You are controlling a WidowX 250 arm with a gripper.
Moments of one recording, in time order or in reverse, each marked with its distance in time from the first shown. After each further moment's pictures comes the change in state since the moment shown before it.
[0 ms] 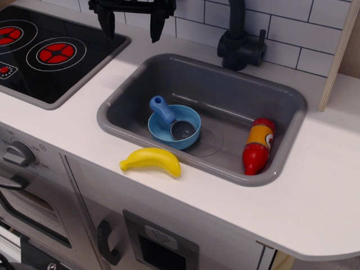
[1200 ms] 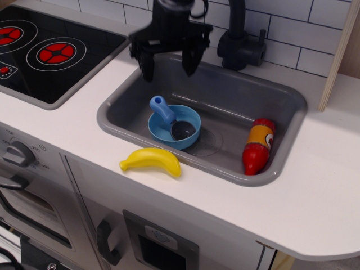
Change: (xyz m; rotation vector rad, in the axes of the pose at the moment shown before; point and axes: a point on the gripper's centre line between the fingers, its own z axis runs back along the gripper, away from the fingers) arm -0.044 -0.053 -0.031 0.057 0.032 0.326
